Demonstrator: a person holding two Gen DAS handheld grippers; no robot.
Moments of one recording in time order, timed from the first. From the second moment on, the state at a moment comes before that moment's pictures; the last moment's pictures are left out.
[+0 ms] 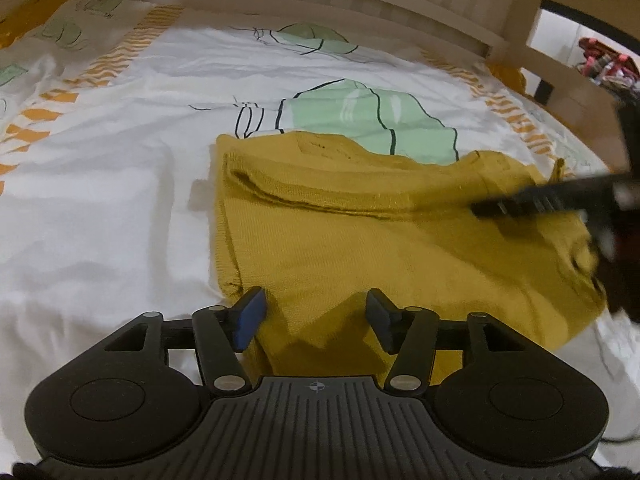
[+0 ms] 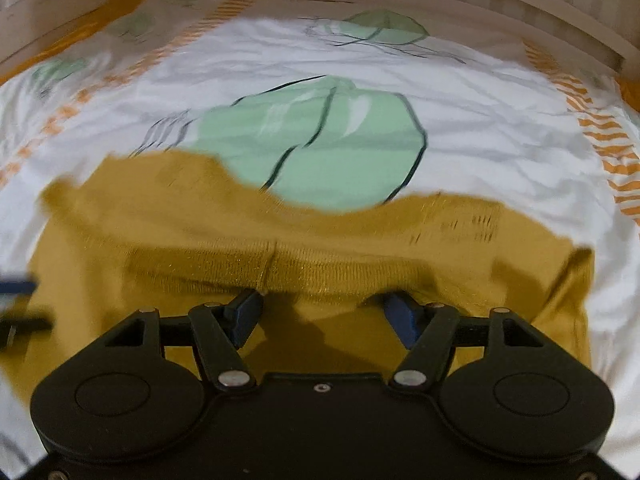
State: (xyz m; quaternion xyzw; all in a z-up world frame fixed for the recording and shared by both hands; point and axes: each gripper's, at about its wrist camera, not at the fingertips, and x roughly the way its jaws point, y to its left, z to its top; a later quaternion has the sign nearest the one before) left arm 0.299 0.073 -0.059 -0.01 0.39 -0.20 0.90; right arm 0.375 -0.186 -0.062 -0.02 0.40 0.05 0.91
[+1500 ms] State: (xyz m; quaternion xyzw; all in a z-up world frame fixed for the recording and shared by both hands) left arm 0.284 0.069 -0.056 0.03 0.39 -0.22 0.89; right arm 0.316 -0.139 -0.050 -0.08 0.32 0.12 0.94
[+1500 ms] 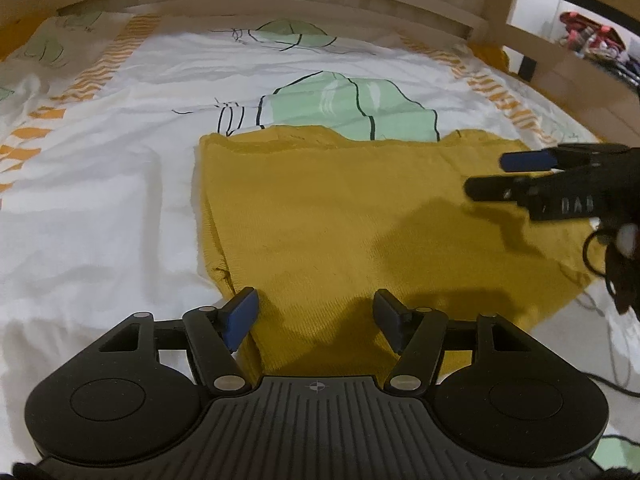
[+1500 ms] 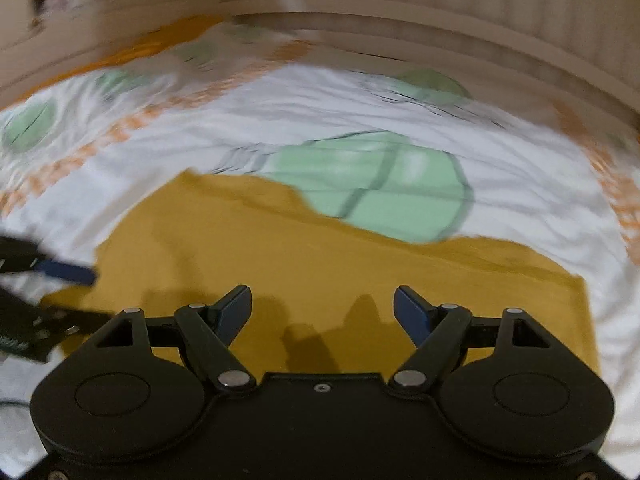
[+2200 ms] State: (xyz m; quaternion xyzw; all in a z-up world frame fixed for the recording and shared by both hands) left arm 0.278 0.081 -0.056 0.04 0.43 -0.24 0.87; right arm 0.318 -0.166 -0.077 -0.04 0.37 0.10 0.92
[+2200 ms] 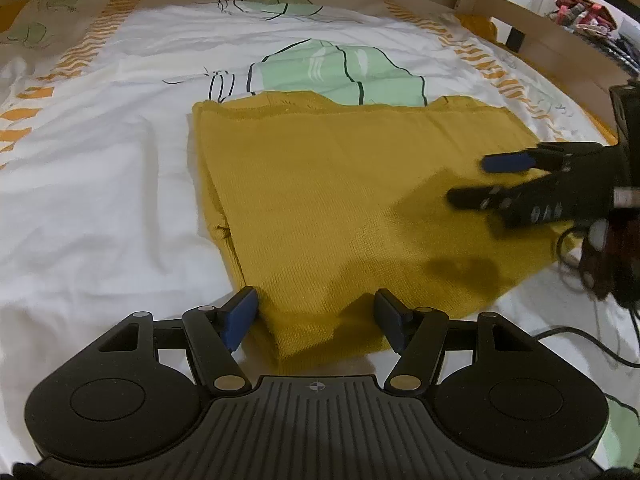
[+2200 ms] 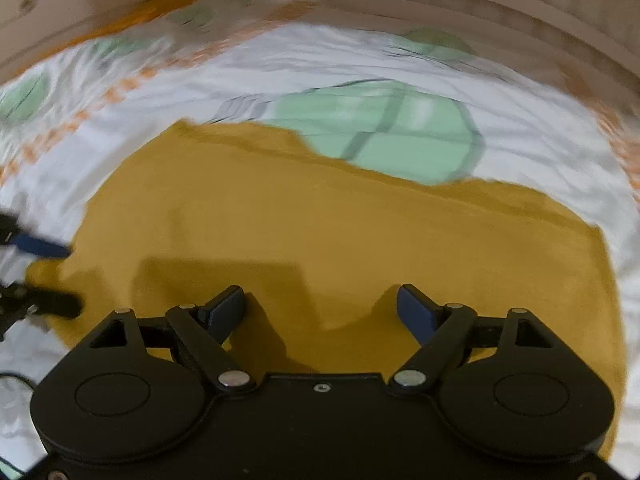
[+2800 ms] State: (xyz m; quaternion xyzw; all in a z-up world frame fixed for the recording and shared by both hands) left arm 0.274 0.072 -0.057 0.06 0.43 -0.24 0.87; right arm 0.291 -0.280 -0.064 0.10 0.34 -0.02 0.93
